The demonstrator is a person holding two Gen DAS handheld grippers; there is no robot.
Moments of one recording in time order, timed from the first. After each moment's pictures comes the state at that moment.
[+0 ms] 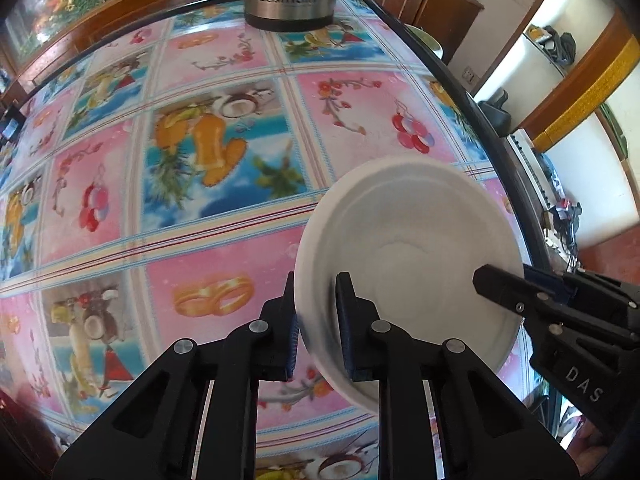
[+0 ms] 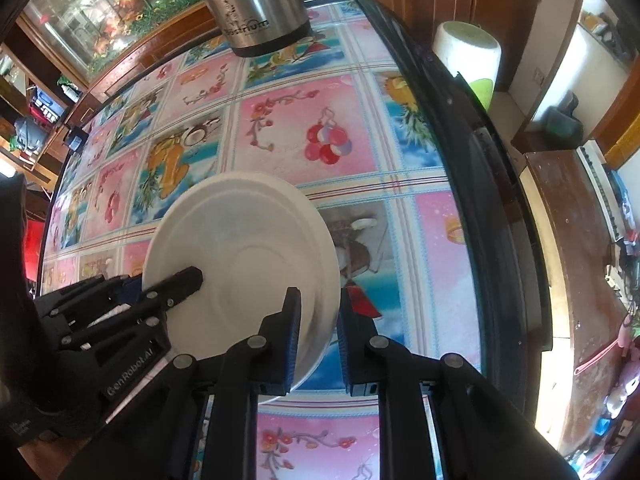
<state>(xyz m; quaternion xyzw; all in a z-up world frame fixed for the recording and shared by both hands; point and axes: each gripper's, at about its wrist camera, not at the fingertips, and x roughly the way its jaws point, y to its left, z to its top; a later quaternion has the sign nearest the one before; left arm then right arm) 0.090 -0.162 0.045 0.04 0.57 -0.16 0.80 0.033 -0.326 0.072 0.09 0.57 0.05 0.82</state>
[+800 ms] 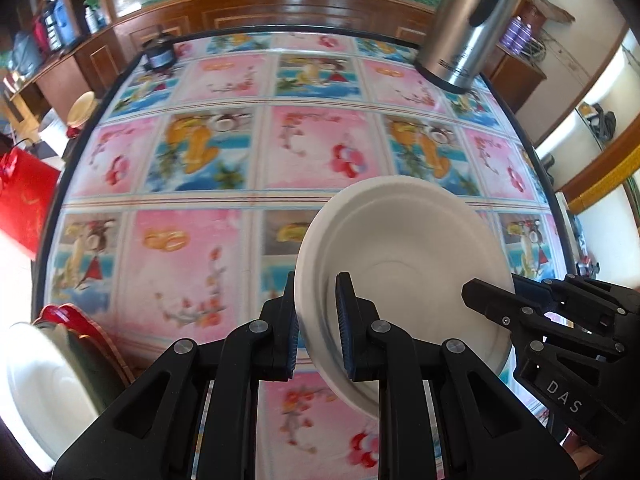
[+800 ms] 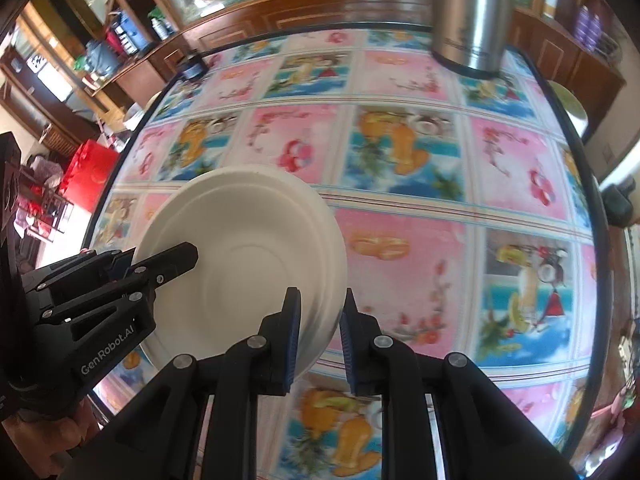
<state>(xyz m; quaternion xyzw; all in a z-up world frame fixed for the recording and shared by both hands) 0.028 0.051 0.100 -0.03 0.54 -0.05 0.84 0.004 -0.130 0.109 0.01 0.55 0.17 0.82</state>
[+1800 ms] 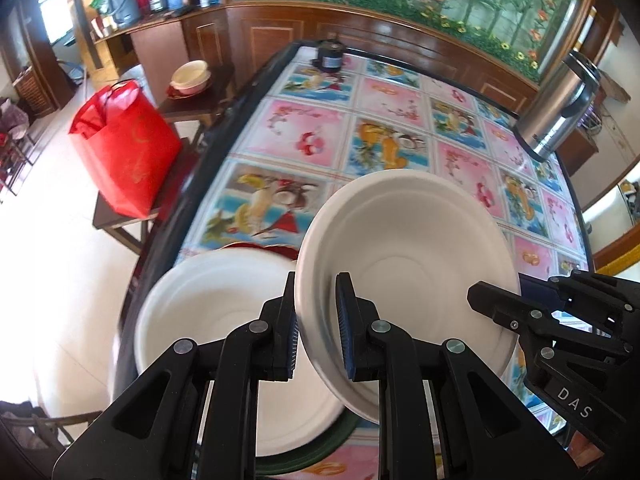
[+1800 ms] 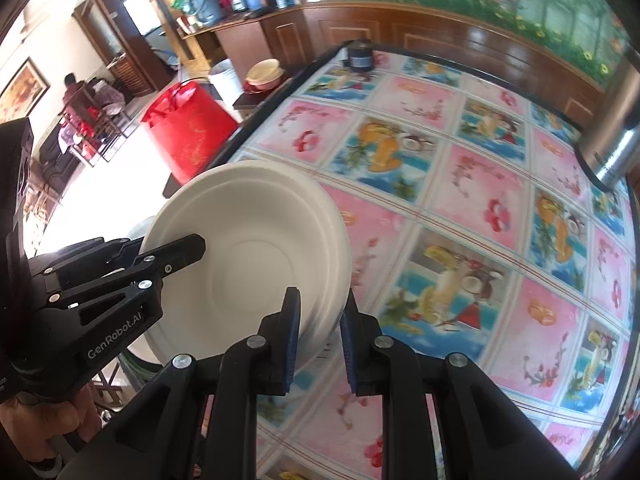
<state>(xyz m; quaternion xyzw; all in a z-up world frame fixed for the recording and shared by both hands) -0.062 0.237 0.139 -0.09 0.51 0.08 0.85 -0.045 0.051 0.146 -0.09 0.52 0.30 0.80</state>
